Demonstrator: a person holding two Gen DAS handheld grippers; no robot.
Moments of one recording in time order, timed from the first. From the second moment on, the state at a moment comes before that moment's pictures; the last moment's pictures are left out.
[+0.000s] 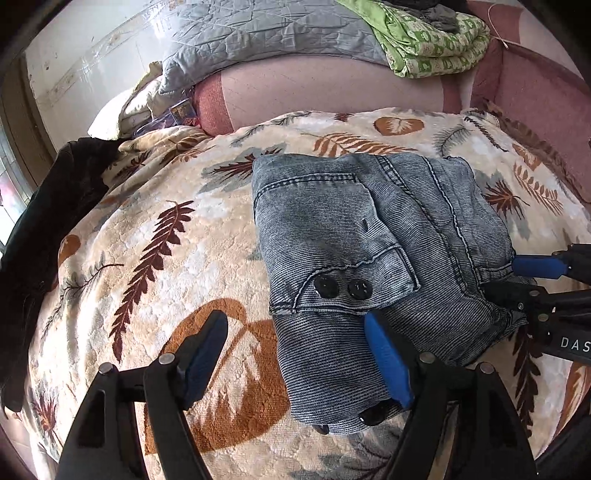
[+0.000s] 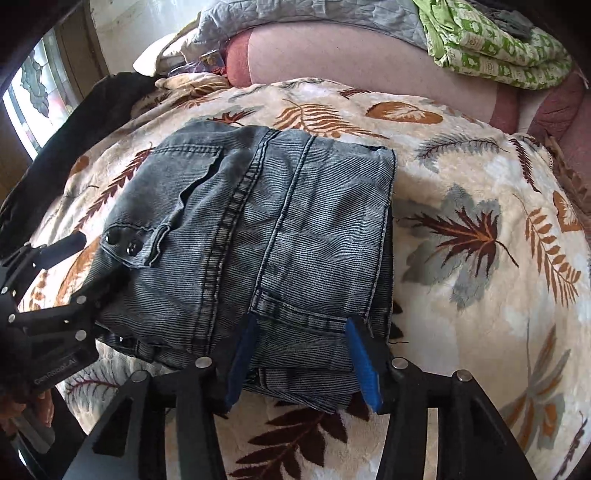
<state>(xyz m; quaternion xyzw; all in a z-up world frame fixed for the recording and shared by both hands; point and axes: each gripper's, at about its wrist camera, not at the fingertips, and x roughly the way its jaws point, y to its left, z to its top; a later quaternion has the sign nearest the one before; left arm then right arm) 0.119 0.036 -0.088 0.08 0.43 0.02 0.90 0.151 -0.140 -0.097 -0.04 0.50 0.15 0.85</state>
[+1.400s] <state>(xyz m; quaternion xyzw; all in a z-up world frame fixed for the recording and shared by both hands) 0.005 0.020 -0.015 -0.05 0.36 0.03 0.93 0.024 -0.168 -0.032 -0.01 0.37 0.10 0.93</state>
